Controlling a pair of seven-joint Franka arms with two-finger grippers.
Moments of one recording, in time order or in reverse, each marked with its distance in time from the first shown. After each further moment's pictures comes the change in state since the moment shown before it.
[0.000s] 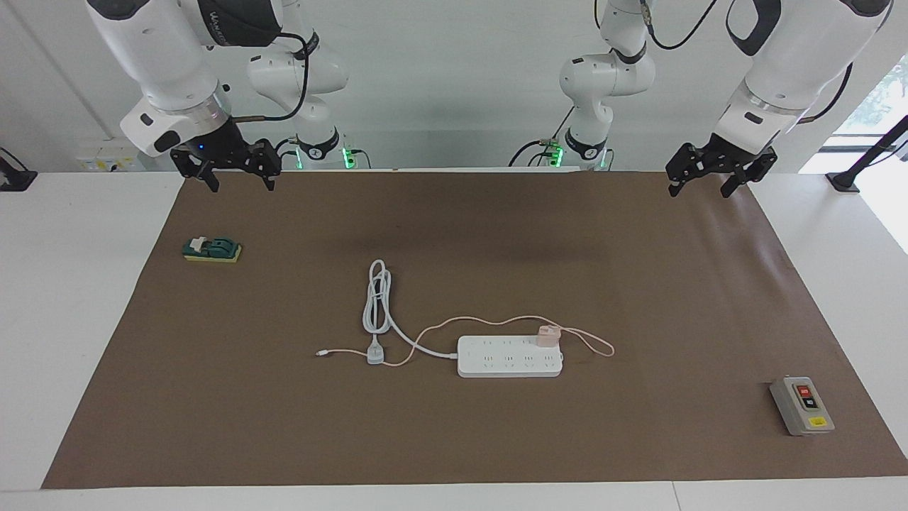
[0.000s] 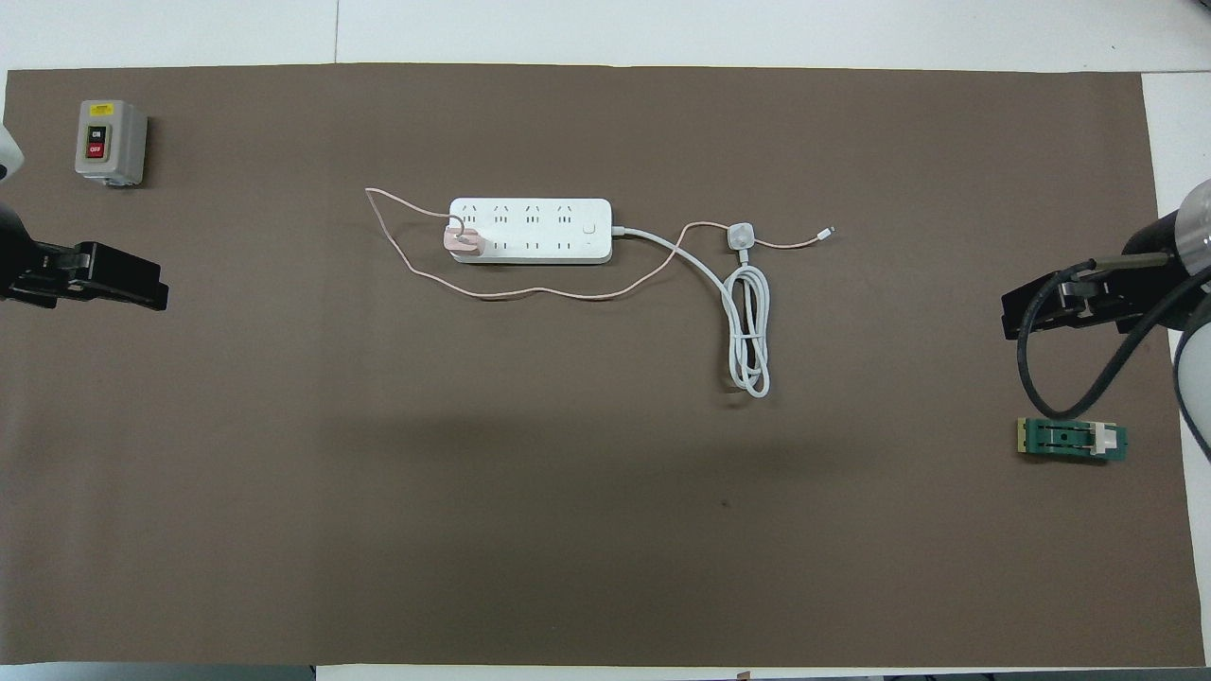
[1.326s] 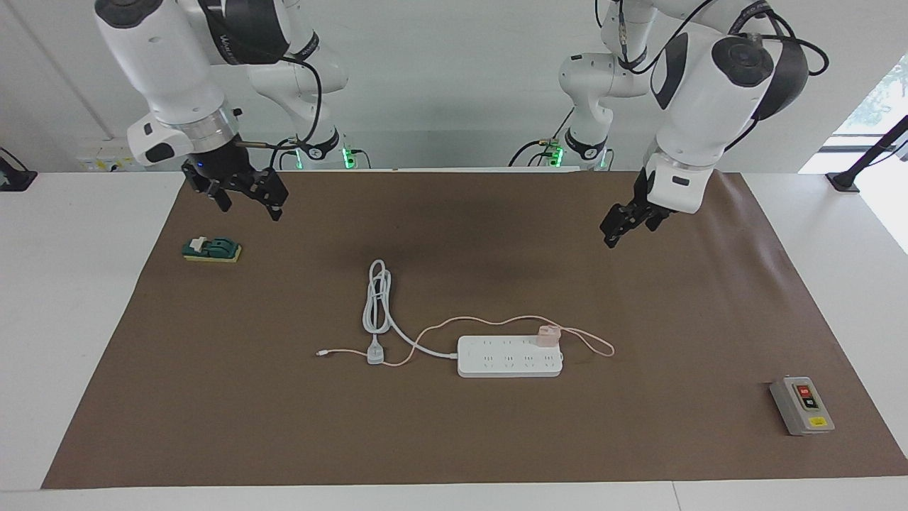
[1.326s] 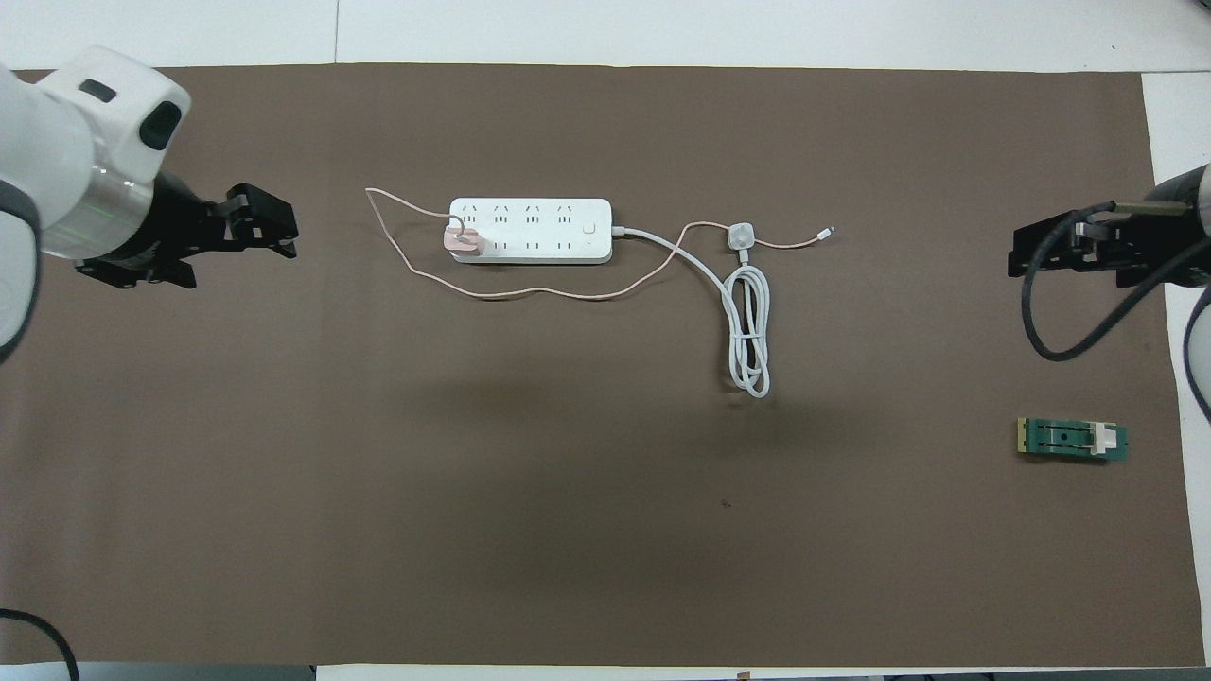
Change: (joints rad) left arm -0.186 0.153 -0.028 0.000 0.000 0.176 -0.755; right arm 0.037 0.046 0.018 -0.020 0.075 0.175 0.458
